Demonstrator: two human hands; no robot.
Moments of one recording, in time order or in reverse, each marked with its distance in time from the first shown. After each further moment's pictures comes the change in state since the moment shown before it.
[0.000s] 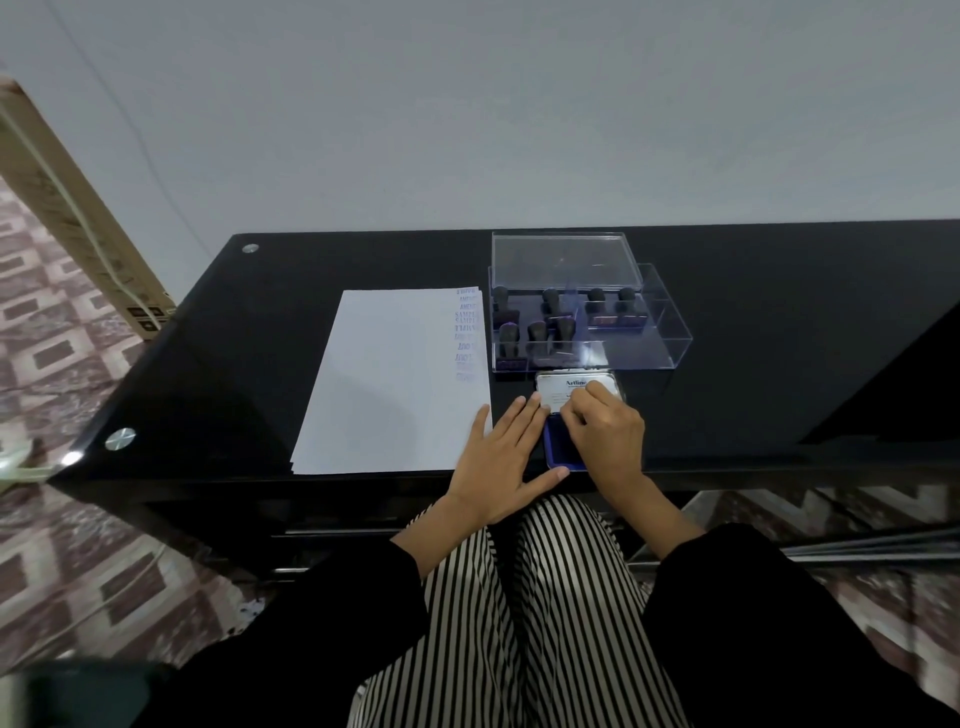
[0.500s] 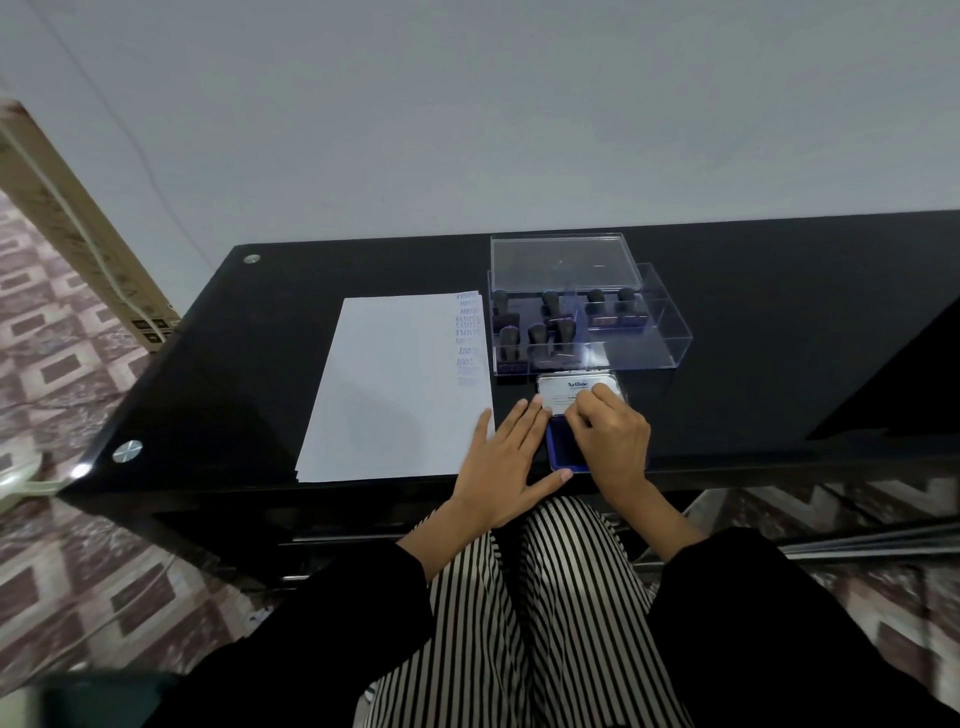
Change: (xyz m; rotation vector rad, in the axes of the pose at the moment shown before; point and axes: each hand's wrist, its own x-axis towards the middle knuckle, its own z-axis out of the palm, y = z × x) left_hand 0.001 0.000 -0.001 -0.001 -0.014 -0.007; right_hand -0.002 -0.004 -0.002 0.003 0.044 0.061
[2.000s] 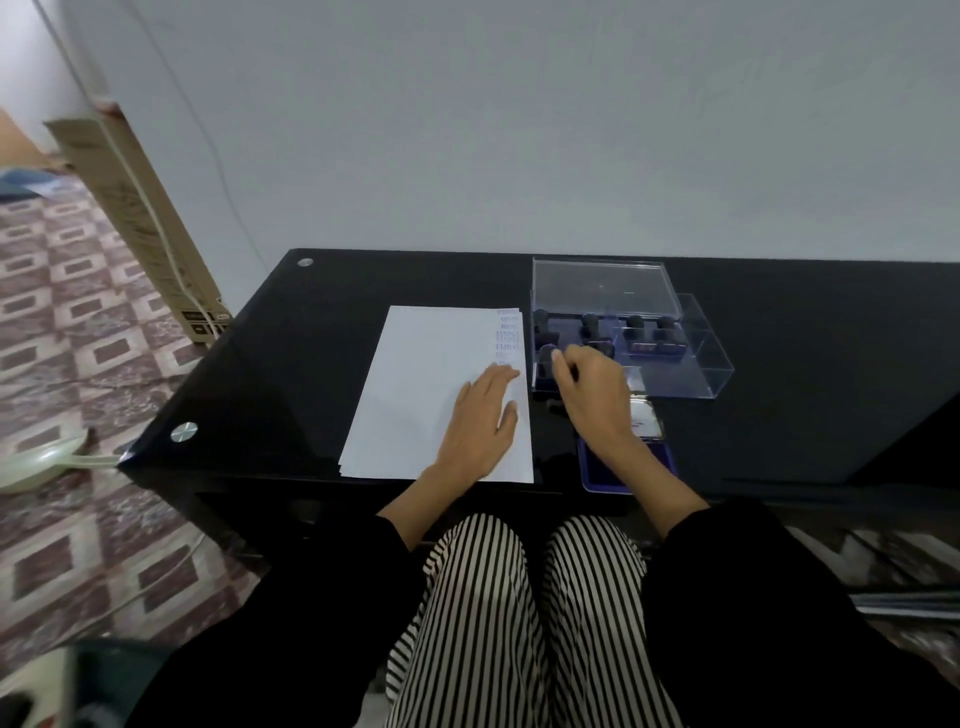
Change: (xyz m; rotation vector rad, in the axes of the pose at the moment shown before) left_hand -0.001 -0.049 -0.051 -0.475 0.331 -0.201; right_hand 0.072 -0.059 0.008 0.252 -0.420 0.231
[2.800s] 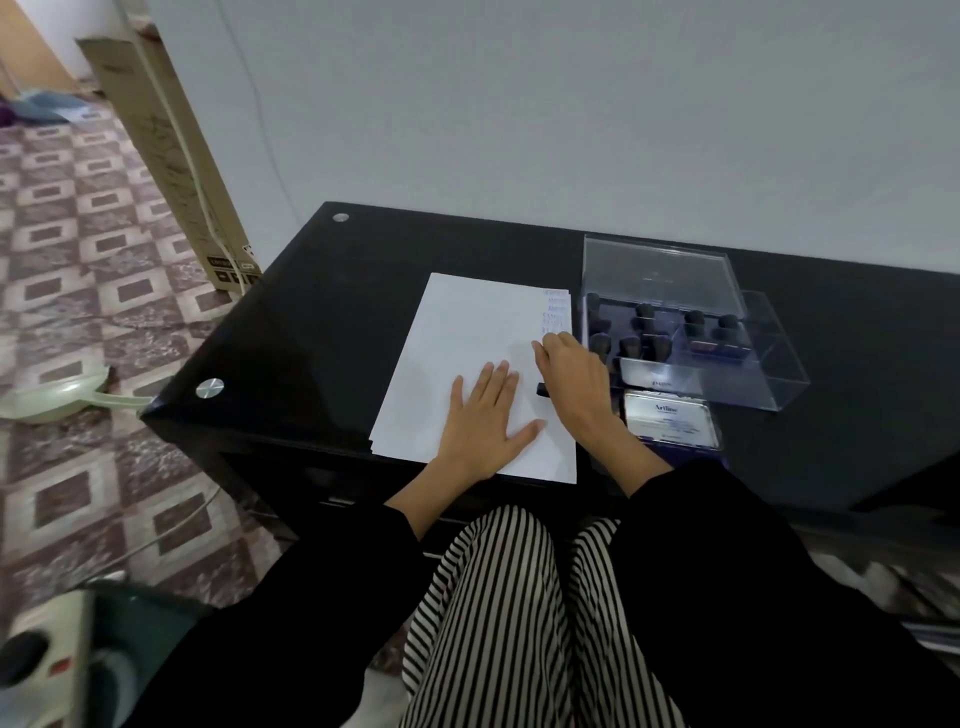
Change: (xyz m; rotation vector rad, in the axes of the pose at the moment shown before) left_hand -0.007 -0.055 0.002 0.500 -0.231 -0.154; right_hand 0.023 -0.027 0.071 -0.406 -0.252 -0.138
